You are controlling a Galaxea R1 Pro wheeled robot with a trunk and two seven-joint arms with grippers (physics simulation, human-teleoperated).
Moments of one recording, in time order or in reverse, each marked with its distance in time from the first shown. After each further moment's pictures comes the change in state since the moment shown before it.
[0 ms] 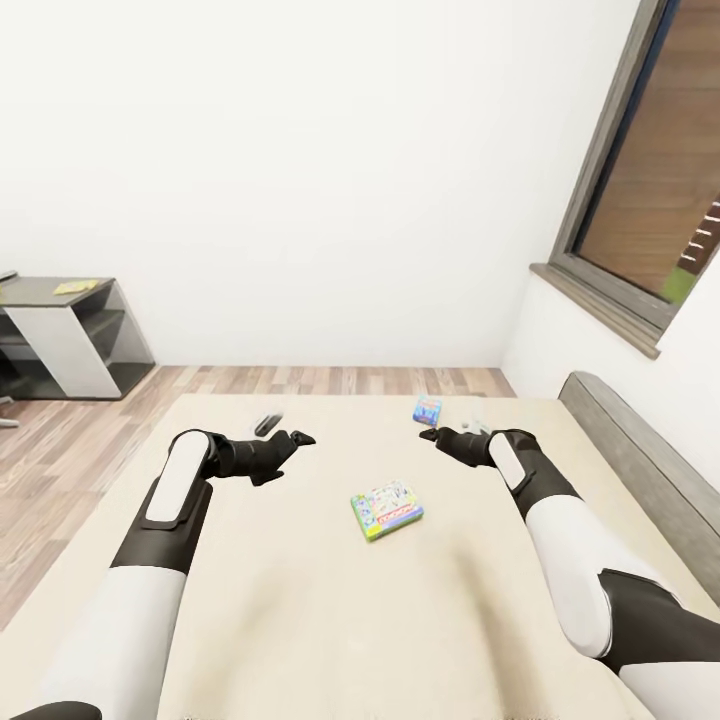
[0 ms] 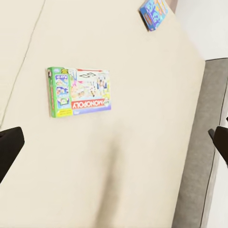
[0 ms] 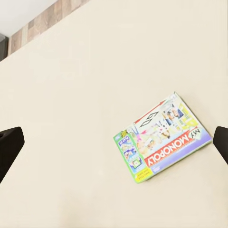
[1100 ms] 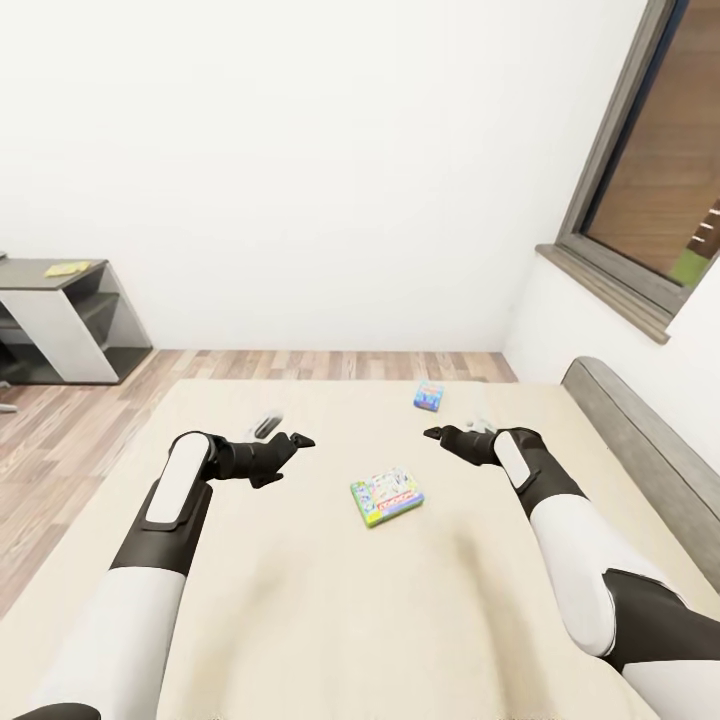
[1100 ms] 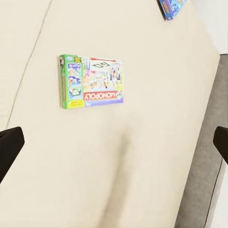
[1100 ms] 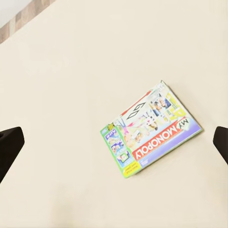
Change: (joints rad) left arm 0.004 0.002 0.000 0.007 0.001 0.000 0.000; right arm -0.001 -0.013 -0.008 -0.011 0.001 0.012 0.000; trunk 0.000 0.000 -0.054
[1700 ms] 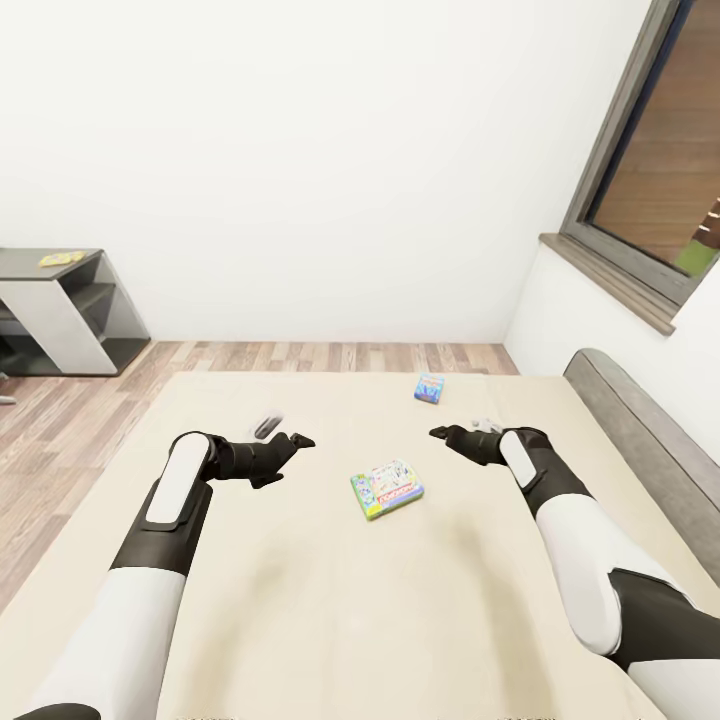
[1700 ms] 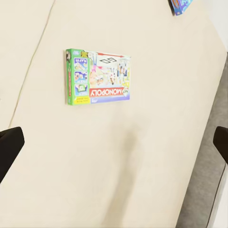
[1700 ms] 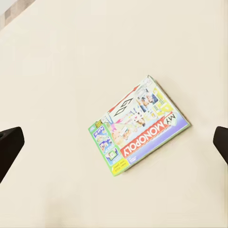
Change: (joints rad) left arm 0.001 0.000 0.000 0.000 -0.001 0.000 0.000; right arm -0.001 -0.019 -0.001 0.000 -0.004 0.004 -0.002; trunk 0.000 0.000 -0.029
